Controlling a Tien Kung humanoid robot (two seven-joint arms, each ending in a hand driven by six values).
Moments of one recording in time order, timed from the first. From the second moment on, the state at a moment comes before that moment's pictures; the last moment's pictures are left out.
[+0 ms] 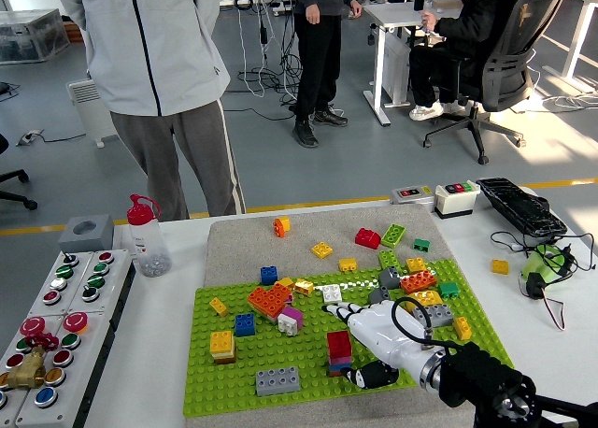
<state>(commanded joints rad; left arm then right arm) -0.09 0.05 -1.24 -0.18 1.26 0.09 0.30 0.67 -0.37 0.51 1.45 -2.05 -0.04 -0.32</state>
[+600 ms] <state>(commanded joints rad) -0.09 0.05 -1.24 -0.18 1.27 0.09 0.30 0.65 -0.38 0.53 1.49 -2.03 -0.06 -0.31</state>
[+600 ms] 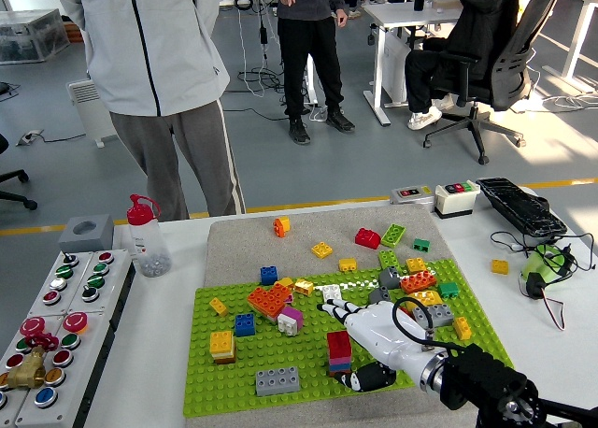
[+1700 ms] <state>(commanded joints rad) -0.08 0.04 -1.23 -0.18 1.25 0.09 0.30 0.64 -0.39 0.56 1.56 -2.02 -0.23 -0.24</state>
